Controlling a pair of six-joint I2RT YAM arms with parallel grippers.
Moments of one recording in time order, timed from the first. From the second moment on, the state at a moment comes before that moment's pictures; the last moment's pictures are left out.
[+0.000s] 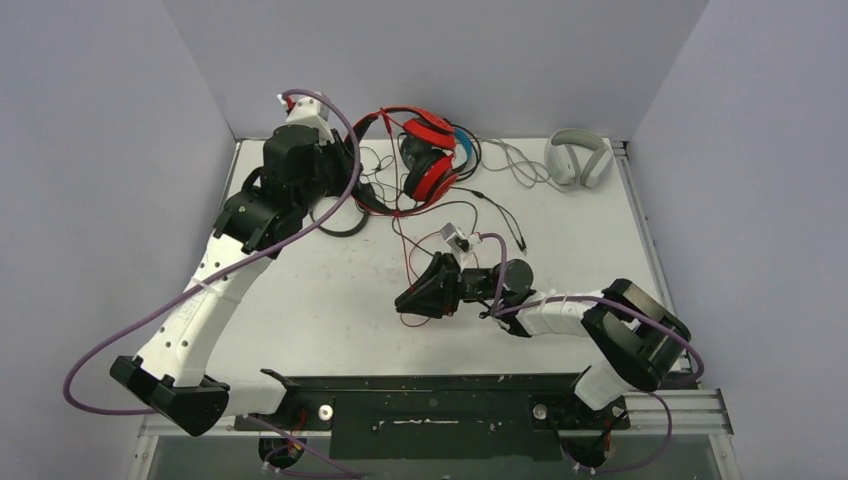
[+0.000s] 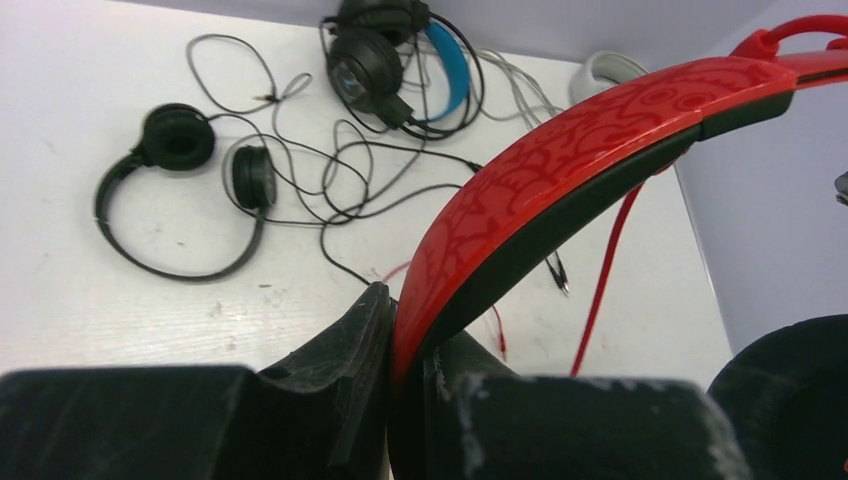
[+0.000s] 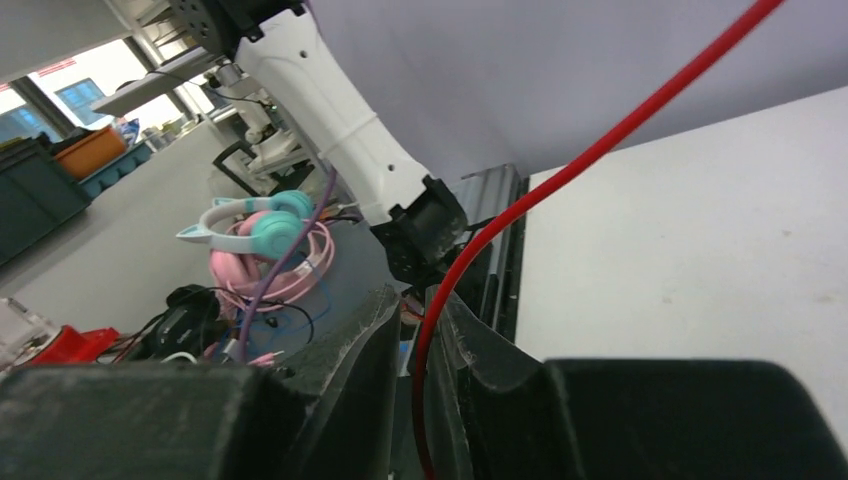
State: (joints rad) left arm -0.51 1.29 1.59 -0.65 -0.17 -0.50; right arm 0.78 1.54 0.53 1.42 -0.89 0.79
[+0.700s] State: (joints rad) left arm -0.52 1.27 1.23 -0.40 -0.60 -0.09; right arm 0.74 1.37 0.94 0.82 -0.86 0.76
